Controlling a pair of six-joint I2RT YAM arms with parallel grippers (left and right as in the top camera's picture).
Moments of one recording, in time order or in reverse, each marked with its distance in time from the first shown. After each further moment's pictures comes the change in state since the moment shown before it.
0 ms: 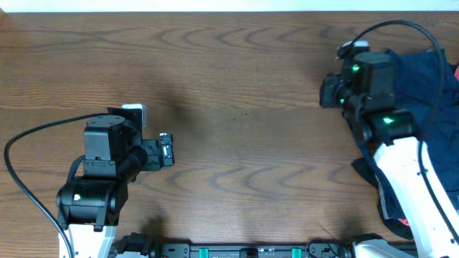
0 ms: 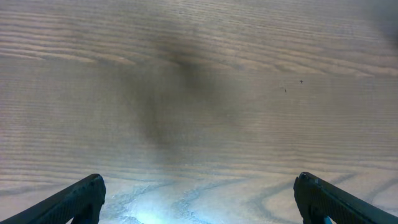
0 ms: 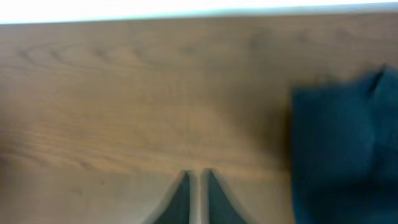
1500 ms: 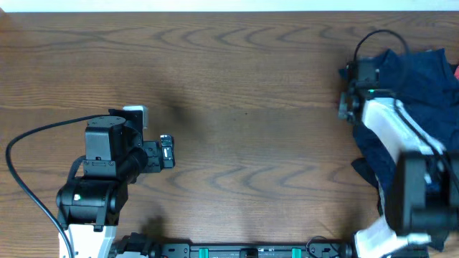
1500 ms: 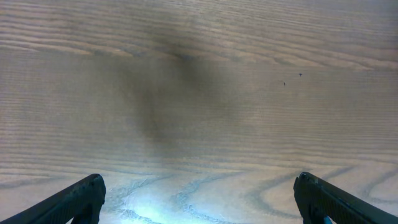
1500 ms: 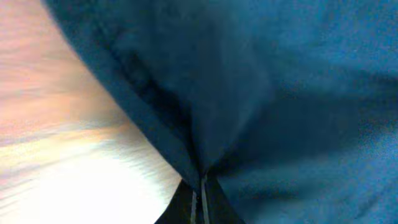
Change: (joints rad) left arm 0.000 0.000 0.000 -0.022 0.011 0.000; right arm -0.163 0.394 0.010 -0.015 0.328 -0.038
